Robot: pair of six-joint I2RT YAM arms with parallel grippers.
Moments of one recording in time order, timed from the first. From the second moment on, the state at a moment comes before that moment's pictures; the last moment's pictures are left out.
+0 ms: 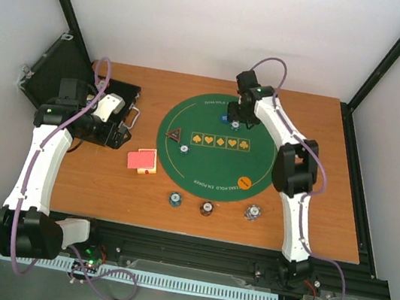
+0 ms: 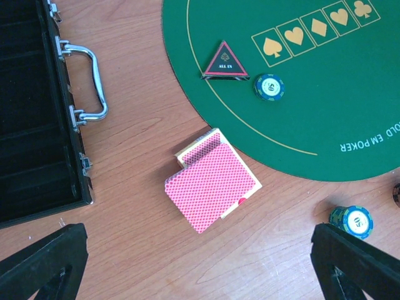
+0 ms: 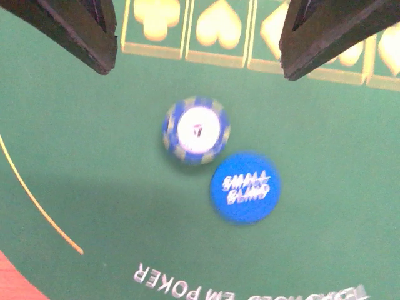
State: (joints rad) left arm 0.11 1.18 1.22 -1.05 0.40 0.37; right arm 0.39 2.40 2.23 -0.98 0.05 0.25
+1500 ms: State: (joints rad) left arm 0.11 1.16 1.22 -1.06 0.39 0.36; right arm 1.13 2.00 1.42 -0.71 0.04 0.50
